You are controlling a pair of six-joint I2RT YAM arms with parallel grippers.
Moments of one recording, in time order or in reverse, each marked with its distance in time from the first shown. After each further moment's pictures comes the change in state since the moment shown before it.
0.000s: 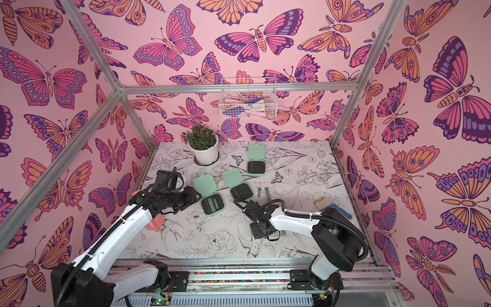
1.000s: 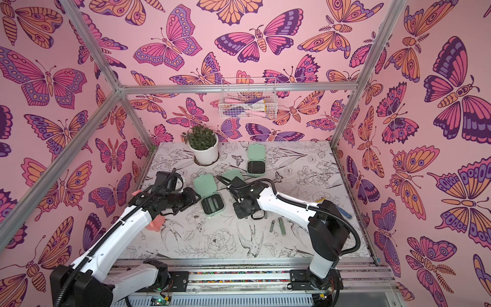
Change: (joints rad) left arm 0.000 -0.015 -0.021 -0.003 -0.011 -0.003; right arm 0.000 0.173 0.565 -0.223 -0.039 -0.105
